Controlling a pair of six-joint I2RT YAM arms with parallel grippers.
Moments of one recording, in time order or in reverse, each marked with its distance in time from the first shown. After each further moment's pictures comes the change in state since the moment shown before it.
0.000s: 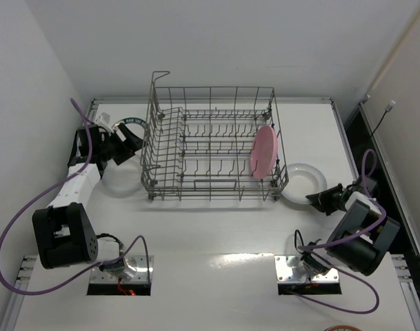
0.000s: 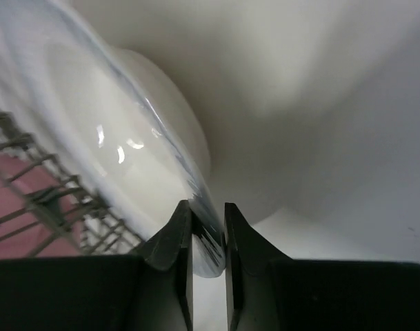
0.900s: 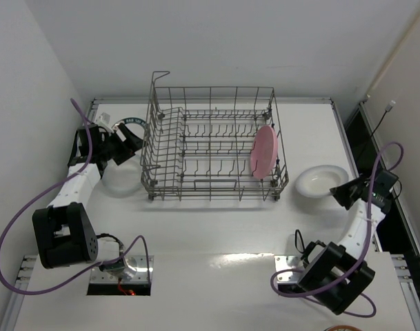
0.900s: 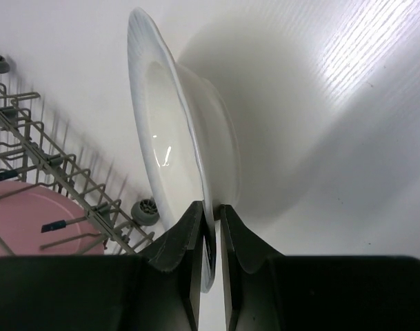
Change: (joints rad) left arm 0.000 0.002 0.000 0.000 0.000 -0.003; right arm -0.064 -0.363 0.162 -0.230 0.177 -0.037
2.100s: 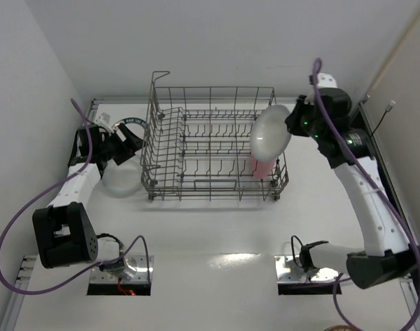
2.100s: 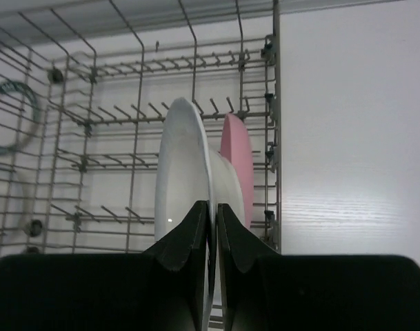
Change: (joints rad) left arm 0.000 0.002 0.000 0.000 -0.002 -0.001; right arm 0.927 0.231 0.818 -0.124 0.378 -0.233
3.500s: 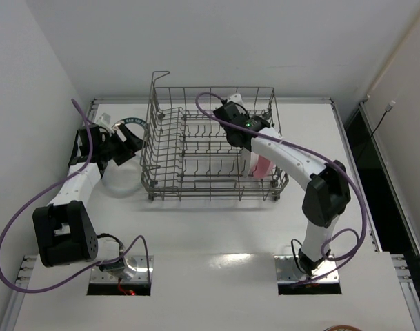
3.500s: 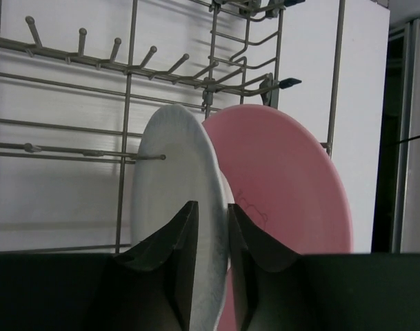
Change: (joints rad) left arm 0.000 0.011 0.000 -0.001 0.000 0.001; right arm 0.445 0.623 0.164 -0.017 0.642 -0.164
